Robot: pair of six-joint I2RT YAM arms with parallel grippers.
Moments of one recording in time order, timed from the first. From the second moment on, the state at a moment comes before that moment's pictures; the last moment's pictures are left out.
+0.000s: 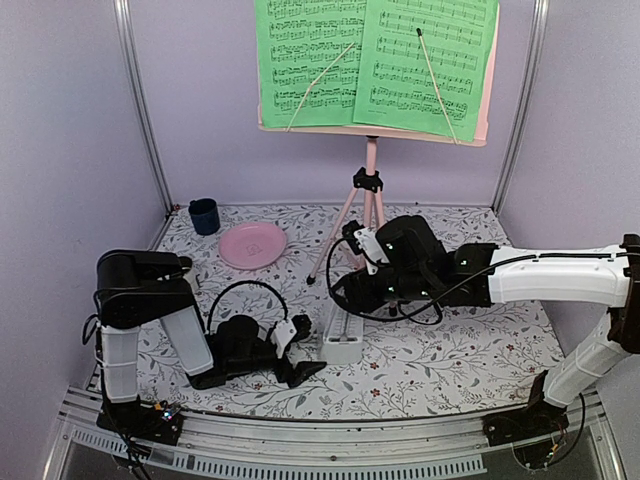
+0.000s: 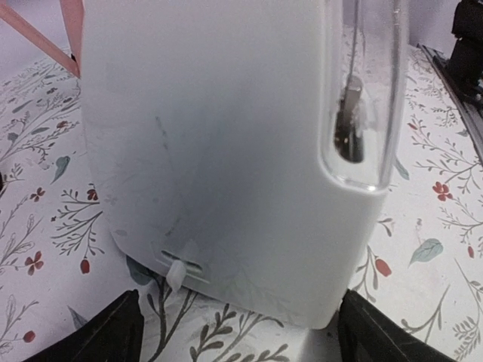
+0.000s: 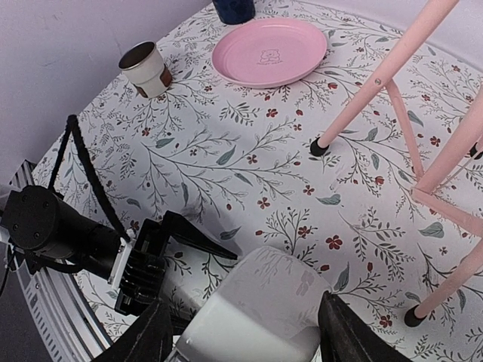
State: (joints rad) left arm -1.00 2.06 0.42 1.28 0.12 0.03; right arm 1.05 1.51 1.10 -0.22 0.10 0.38
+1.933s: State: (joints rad) left arm -1.08 2.04 0.42 1.30 0.01 0.14; right arm 1.06 1.56 1.14 -0.22 0.10 0.35
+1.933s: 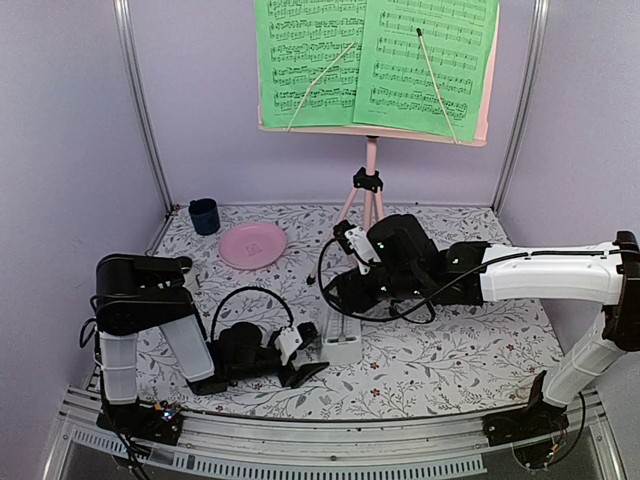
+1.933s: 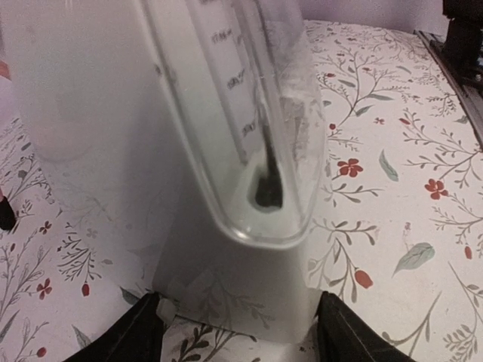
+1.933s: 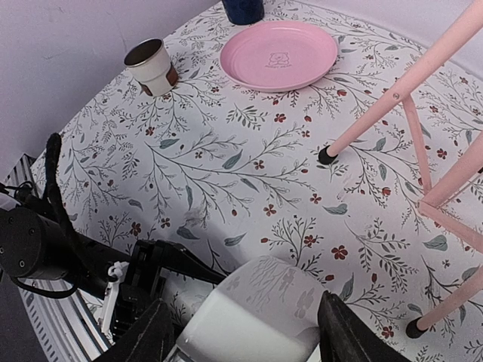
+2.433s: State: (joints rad) left arm -1.08 1.86 0.32 1.30 -0.05 0.08; right arm 1.07 1.50 1.13 -0.22 -0.01 0.40
